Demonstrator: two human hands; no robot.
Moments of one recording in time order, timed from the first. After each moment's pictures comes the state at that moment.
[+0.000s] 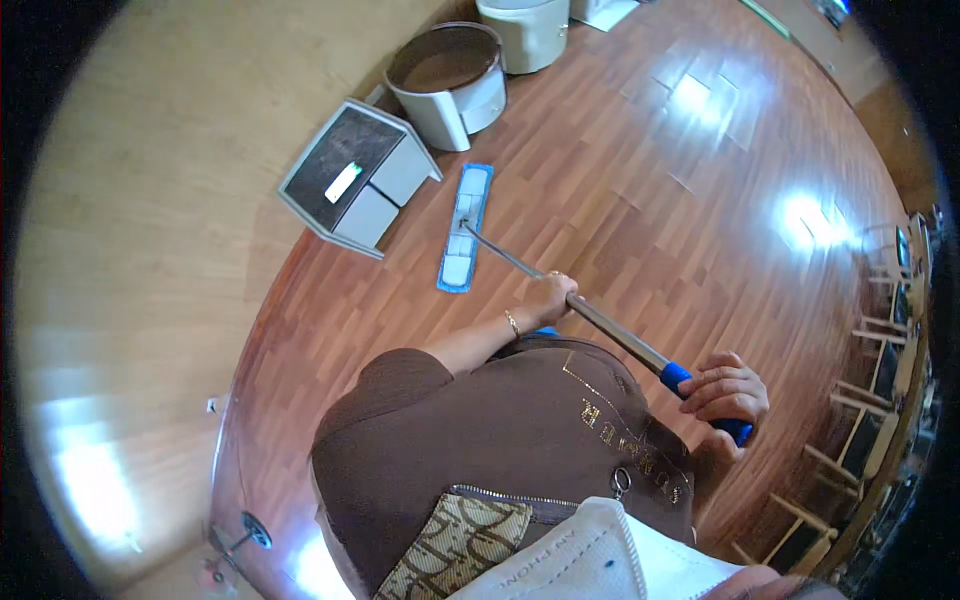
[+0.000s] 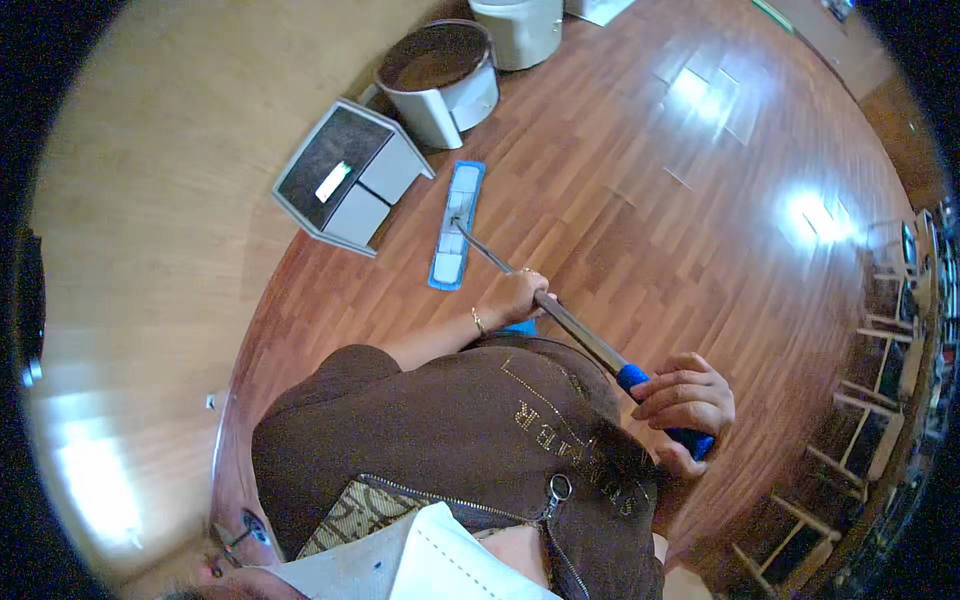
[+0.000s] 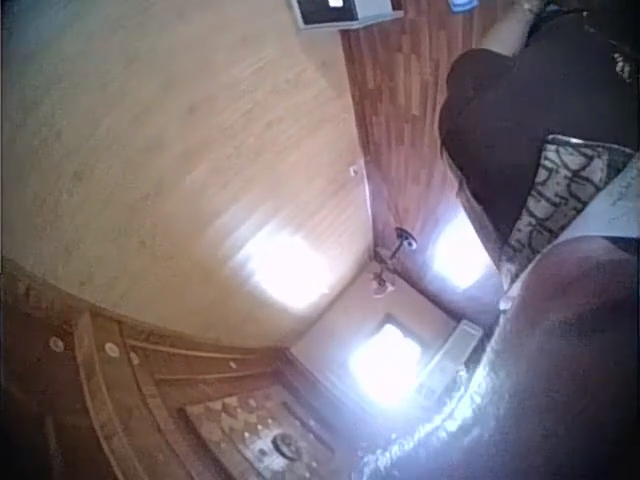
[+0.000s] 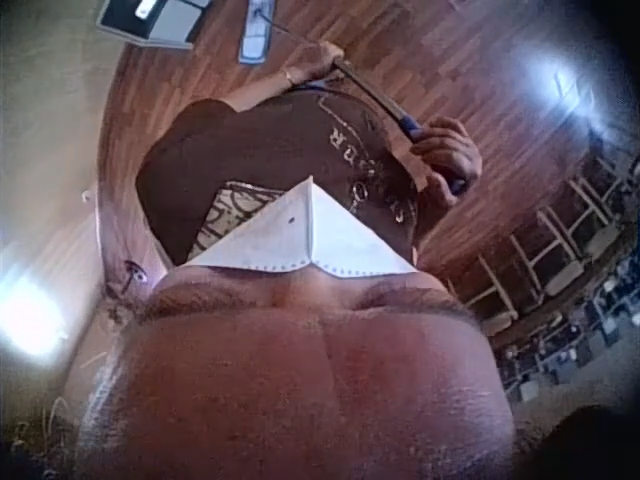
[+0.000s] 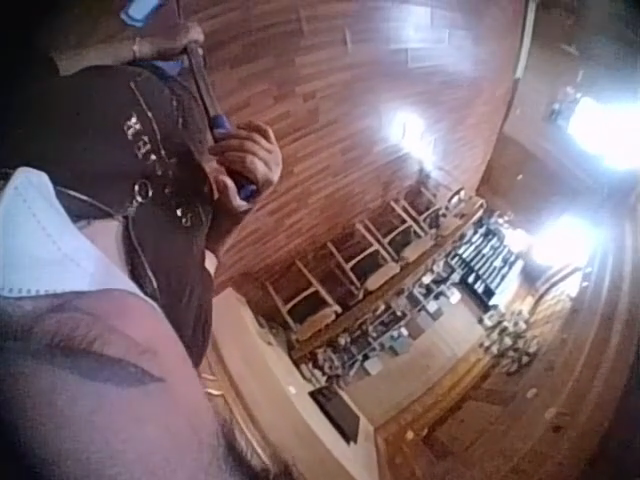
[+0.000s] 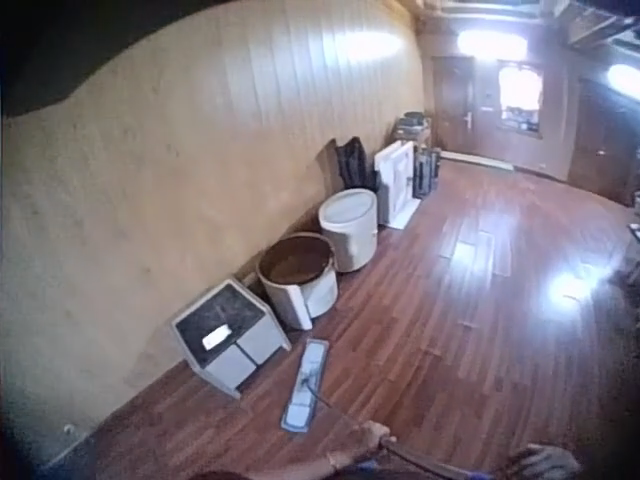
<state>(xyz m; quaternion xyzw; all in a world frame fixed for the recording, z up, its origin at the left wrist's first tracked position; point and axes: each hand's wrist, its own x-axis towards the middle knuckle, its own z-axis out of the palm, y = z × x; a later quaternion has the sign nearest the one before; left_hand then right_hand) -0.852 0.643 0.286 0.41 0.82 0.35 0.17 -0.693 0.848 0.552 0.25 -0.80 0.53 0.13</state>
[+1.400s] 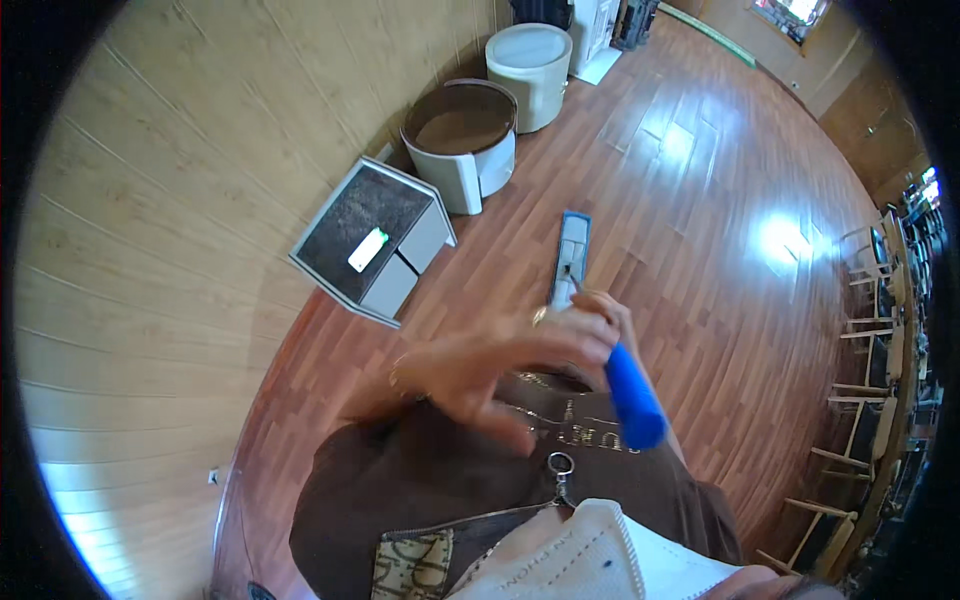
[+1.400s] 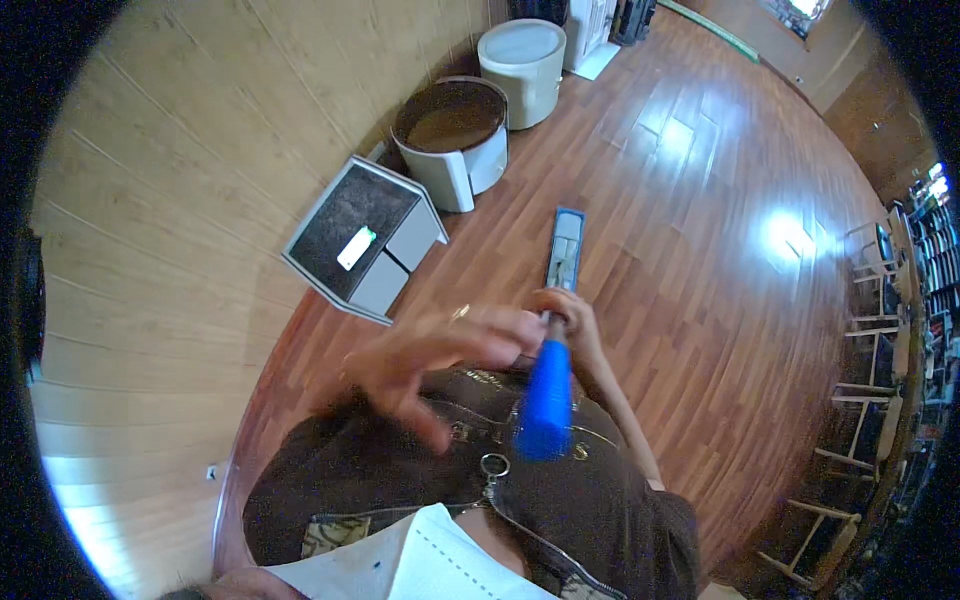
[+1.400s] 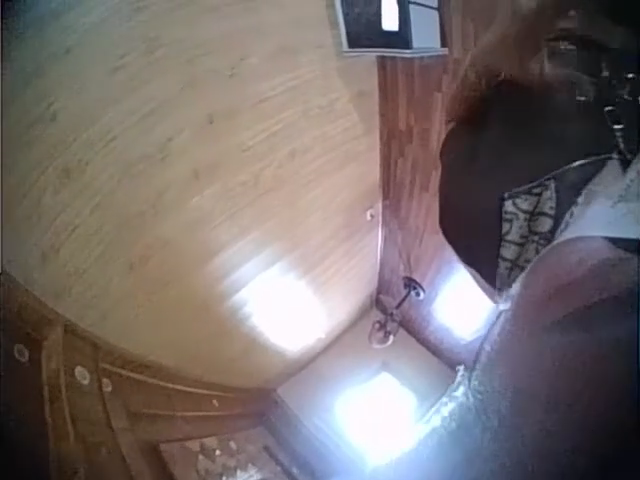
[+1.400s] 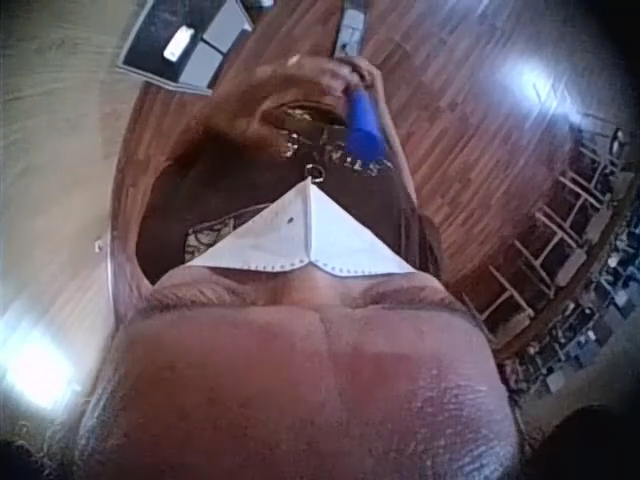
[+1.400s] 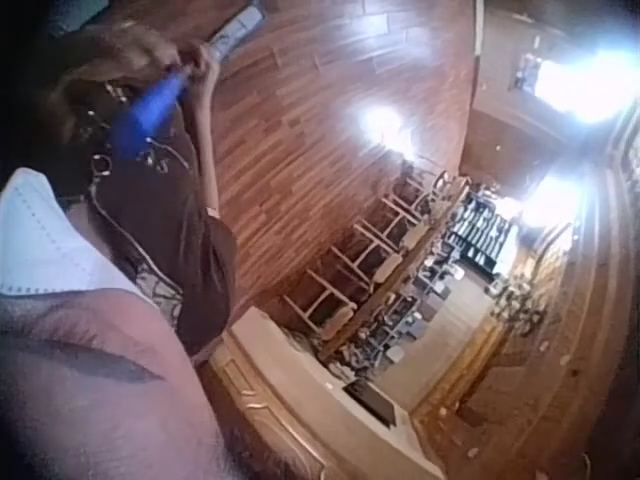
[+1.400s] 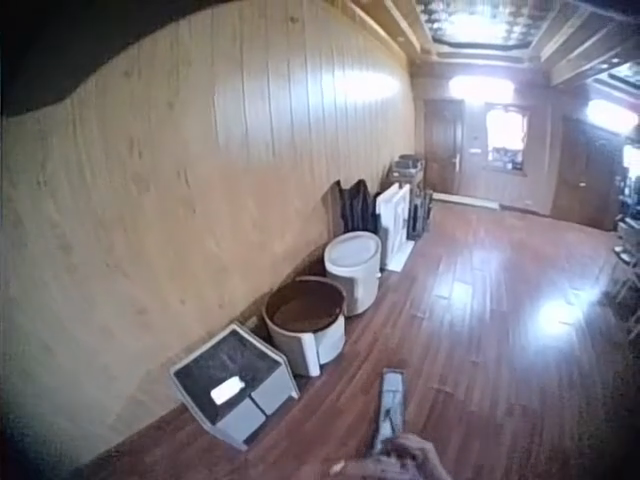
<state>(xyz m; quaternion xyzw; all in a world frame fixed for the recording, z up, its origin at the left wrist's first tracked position) -0.739 0.424 0.368 0.65 0.35 0.62 0.25 -0.649 0.625 0.235 -0.01 -0.76 0.61 0.21</state>
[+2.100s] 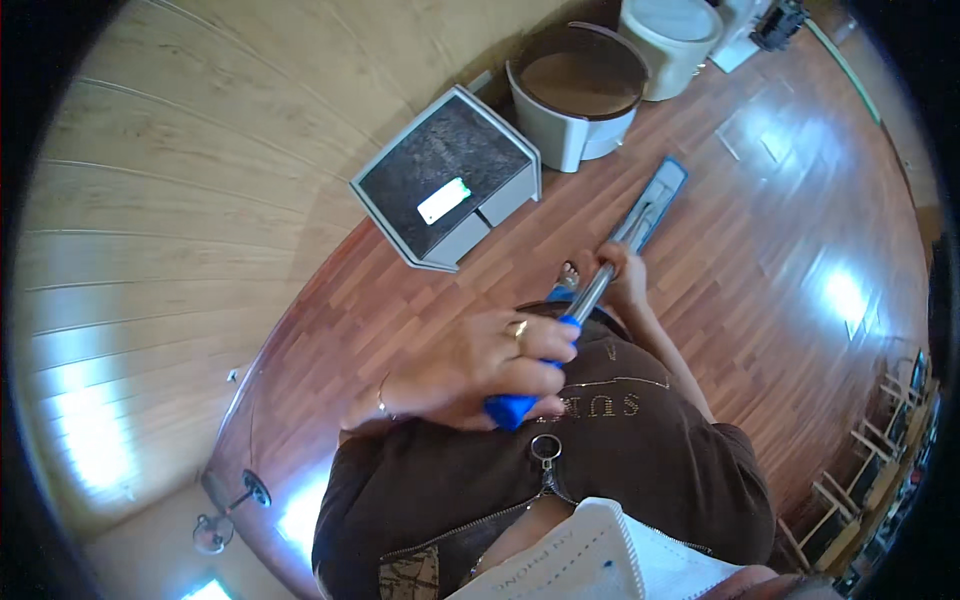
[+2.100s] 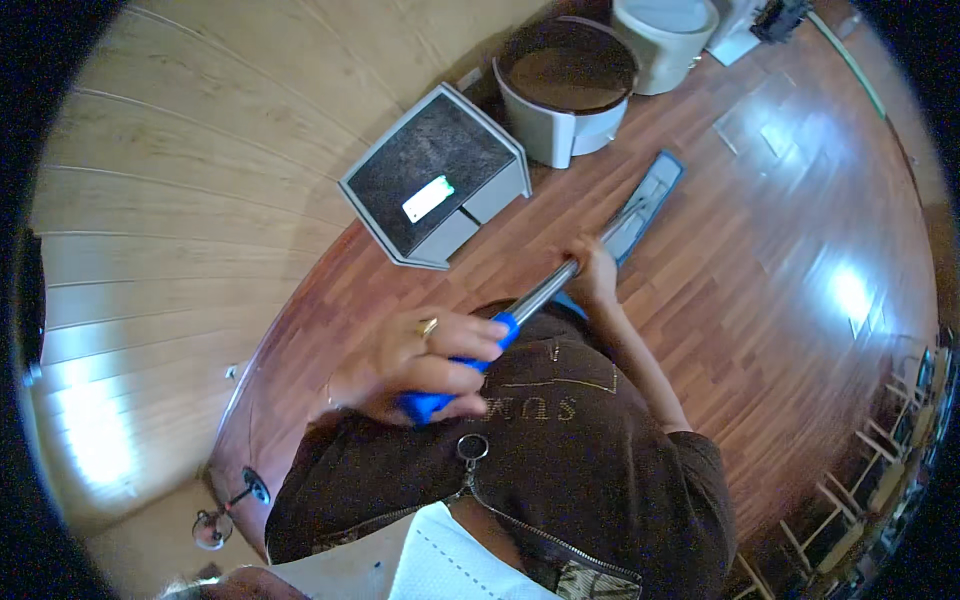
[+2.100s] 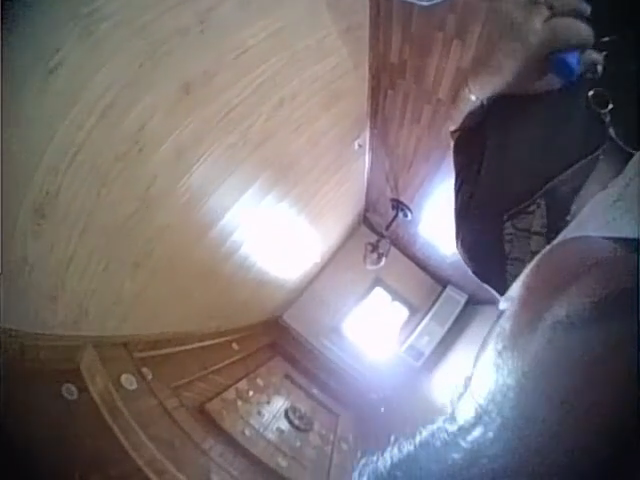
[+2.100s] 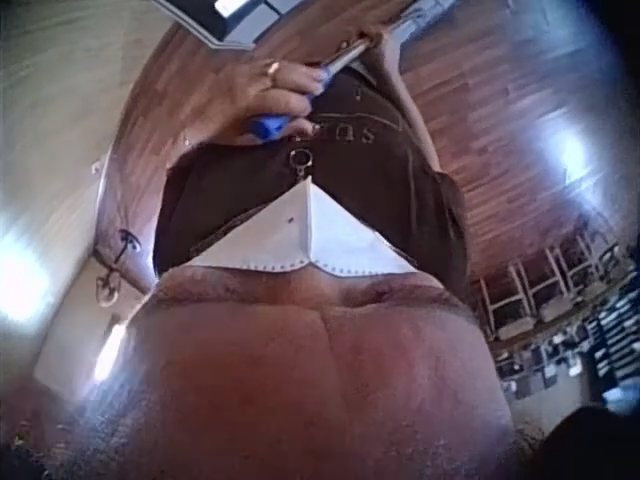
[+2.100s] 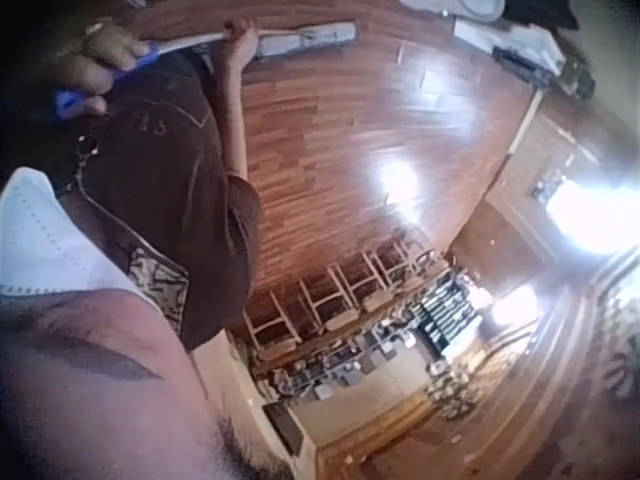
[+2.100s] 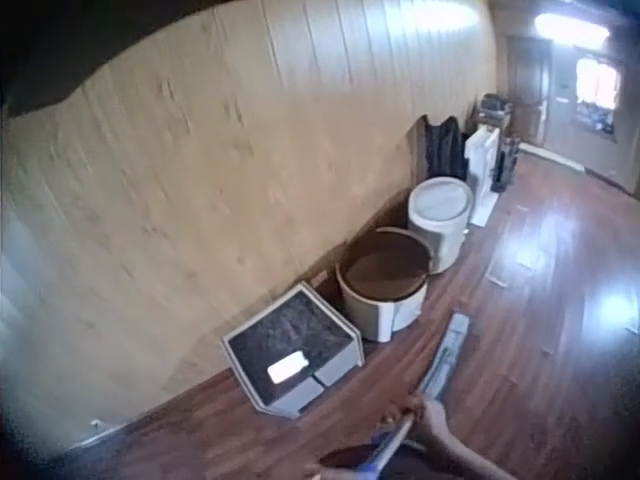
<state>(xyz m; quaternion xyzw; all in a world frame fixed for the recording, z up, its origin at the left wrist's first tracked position) -0.869 0.339 0.360 0.51 0.69 0.51 0.09 -0.892 0.584 0.129 0.02 -0.91 0.40 0.05</state>
